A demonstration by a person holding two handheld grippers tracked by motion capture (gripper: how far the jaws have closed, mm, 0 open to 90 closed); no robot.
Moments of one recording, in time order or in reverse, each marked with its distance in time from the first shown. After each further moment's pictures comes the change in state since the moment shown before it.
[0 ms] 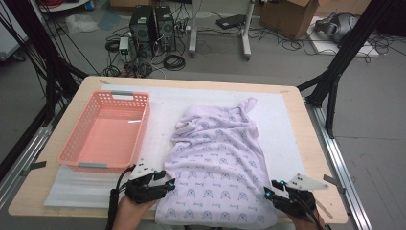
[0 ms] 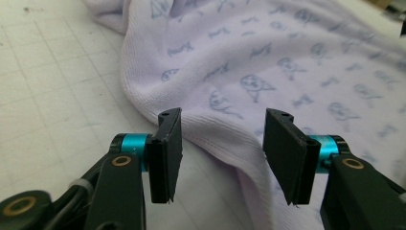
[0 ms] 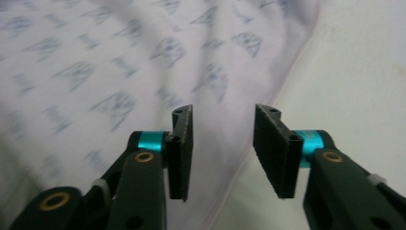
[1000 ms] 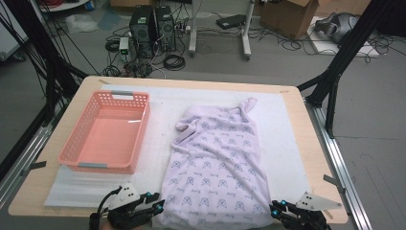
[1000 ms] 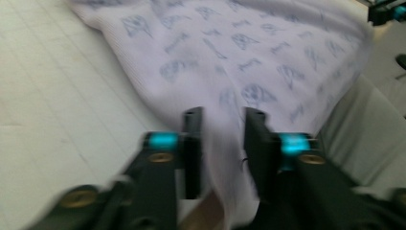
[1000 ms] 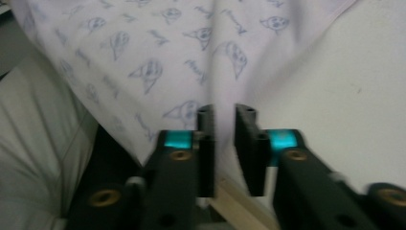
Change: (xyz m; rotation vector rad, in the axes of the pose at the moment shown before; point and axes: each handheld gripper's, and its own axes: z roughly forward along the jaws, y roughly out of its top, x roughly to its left) left arm -0.020 -0.028 -0.058 -0.023 -0.069 0.051; right arm 0.016 -0.029 -0.037 0.006 0.144 0.002
